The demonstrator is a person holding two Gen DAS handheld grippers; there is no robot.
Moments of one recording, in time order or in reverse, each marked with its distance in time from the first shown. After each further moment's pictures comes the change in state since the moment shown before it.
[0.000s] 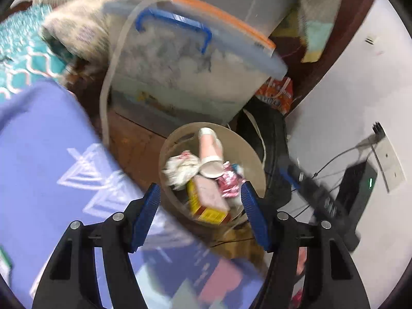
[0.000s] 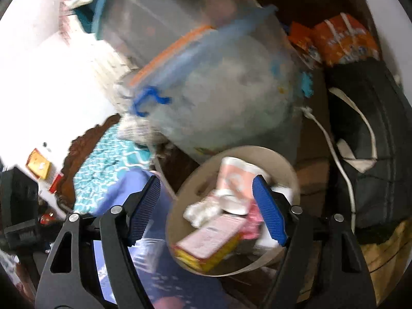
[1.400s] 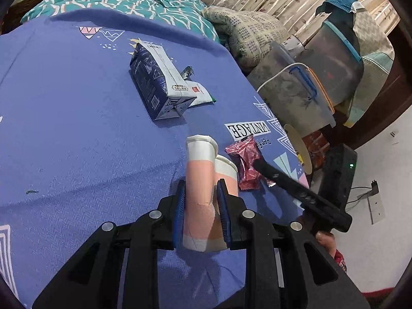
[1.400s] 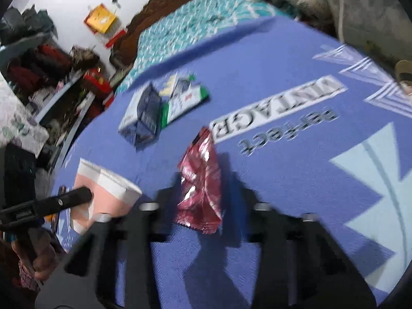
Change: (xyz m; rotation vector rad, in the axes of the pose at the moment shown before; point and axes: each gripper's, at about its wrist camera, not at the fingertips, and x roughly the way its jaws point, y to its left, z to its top) left arm -0.224 0.194 -0.267 -0.532 -0.142 0.114; right arm 0.060 0.245 -0.272 -0.422 0.667 0.286
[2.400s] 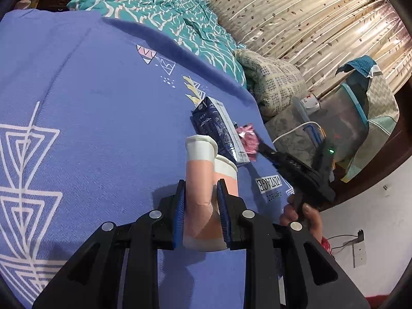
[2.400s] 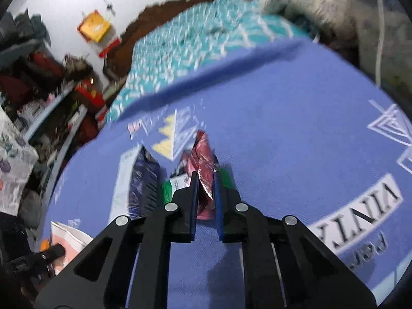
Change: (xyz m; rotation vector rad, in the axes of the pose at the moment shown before) left arm -0.061 0.086 0.027 -0.195 -0.175 -0.026; right arm 0.048 0.039 0.127 0.021 -0.130 -0.058
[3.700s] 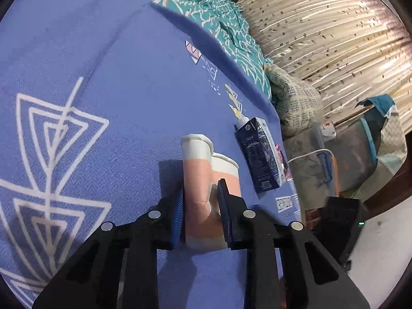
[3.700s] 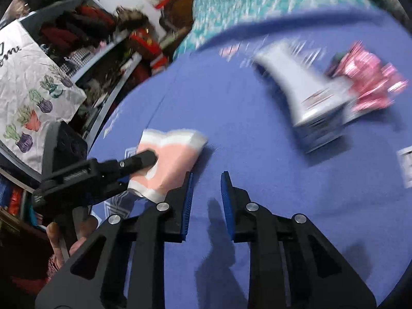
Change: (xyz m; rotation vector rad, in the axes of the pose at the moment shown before) left arm -0.003 0.067 0.003 -0.179 -0.023 0.030; right arm -0.006 0.088 -0.085 -0.203 0.222 0.244
